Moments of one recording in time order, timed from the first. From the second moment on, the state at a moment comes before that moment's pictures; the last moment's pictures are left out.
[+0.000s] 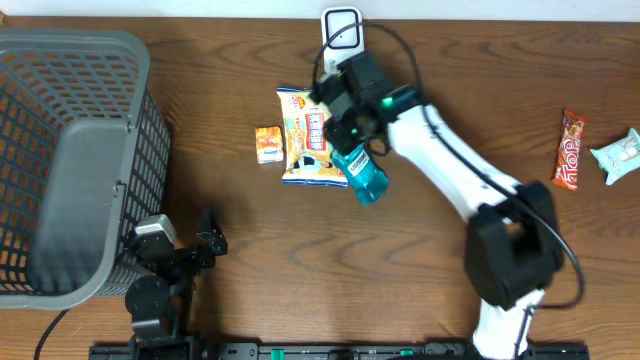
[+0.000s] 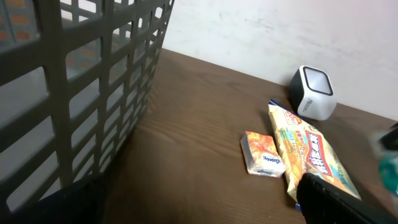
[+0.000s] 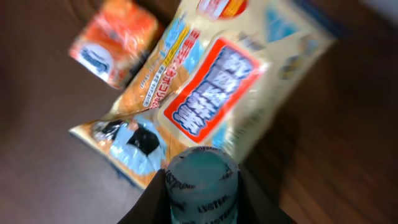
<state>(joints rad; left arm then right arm) 0.10 0.04 0.07 -0.22 0.07 -0.27 0.50 1.98 1.62 -0.71 -0.22 -0.19</state>
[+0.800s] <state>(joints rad) 0.10 0.04 0.07 -0.22 0.07 -0.27 0.42 1.83 1.63 -0.88 -0.23 -0.26</state>
